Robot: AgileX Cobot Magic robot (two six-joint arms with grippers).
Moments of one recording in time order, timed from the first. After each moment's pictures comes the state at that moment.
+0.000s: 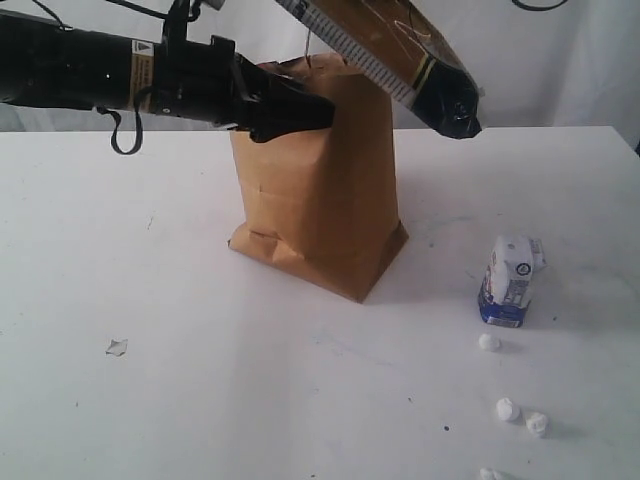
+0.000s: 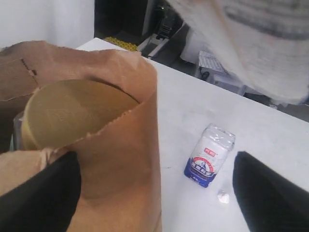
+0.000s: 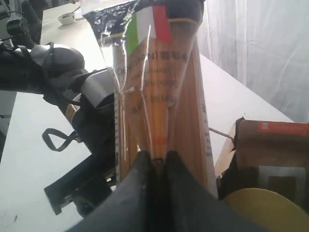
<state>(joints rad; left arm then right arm) -0.34 1.84 -1.42 1.65 -0.93 -1.55 0.11 1.83 -1.77 1.27 1.22 -1.26</state>
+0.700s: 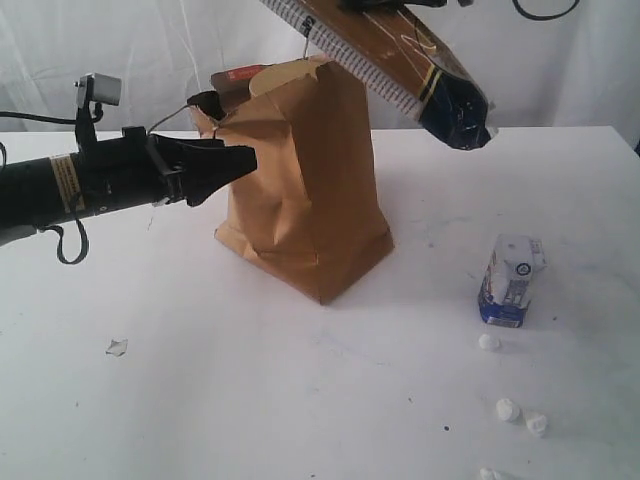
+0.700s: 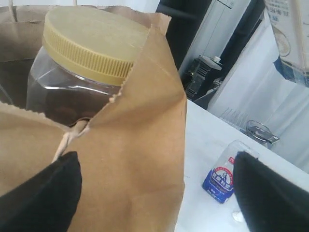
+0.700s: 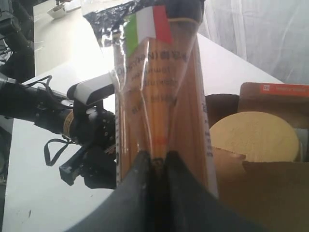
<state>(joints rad) -0.19 1.83 -0.93 1.10 -1.10 -1.03 0.11 1.83 -1.77 1.20 1.22 -1.12</state>
